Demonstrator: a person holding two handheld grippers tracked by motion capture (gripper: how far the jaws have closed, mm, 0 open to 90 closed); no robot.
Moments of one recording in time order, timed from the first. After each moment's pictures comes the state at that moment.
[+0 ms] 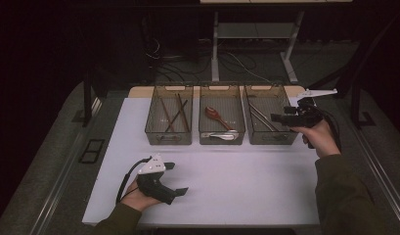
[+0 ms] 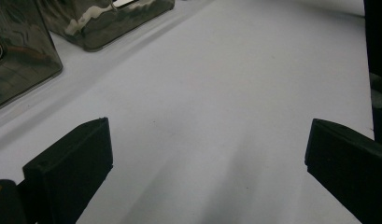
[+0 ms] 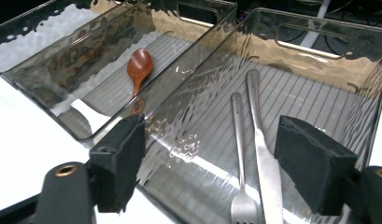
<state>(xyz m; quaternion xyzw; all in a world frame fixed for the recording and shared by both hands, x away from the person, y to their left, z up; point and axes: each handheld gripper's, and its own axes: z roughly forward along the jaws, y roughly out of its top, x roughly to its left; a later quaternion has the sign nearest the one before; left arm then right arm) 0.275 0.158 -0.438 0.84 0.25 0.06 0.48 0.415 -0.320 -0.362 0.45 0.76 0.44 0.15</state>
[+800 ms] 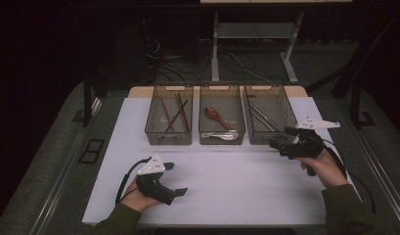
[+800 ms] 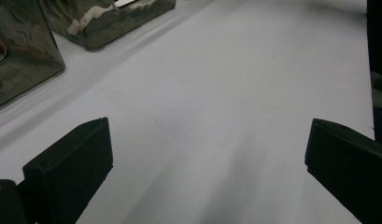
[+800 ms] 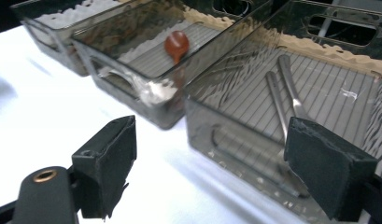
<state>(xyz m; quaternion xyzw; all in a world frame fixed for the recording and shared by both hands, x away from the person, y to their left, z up) 0.273 0.159 -0.438 0.84 0.25 0.07 0.48 0.332 -0.302 -0.387 0.41 0.77 0.46 0.19</state>
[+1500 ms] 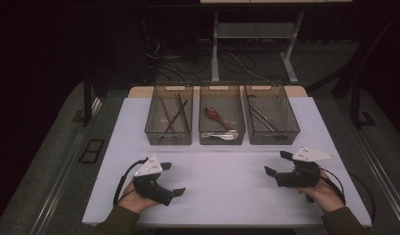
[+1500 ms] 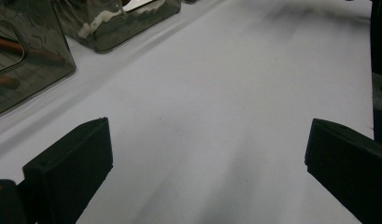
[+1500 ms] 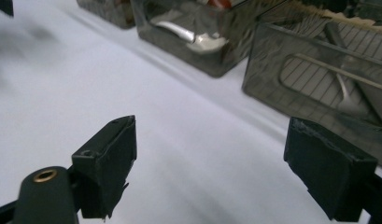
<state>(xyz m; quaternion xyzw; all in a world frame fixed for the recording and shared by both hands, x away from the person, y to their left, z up) 0.268 0.164 -0.434 0.84 0.26 0.08 0.48 0.273 -0.287 -0.423 0.38 0.79 0.45 0.19</state>
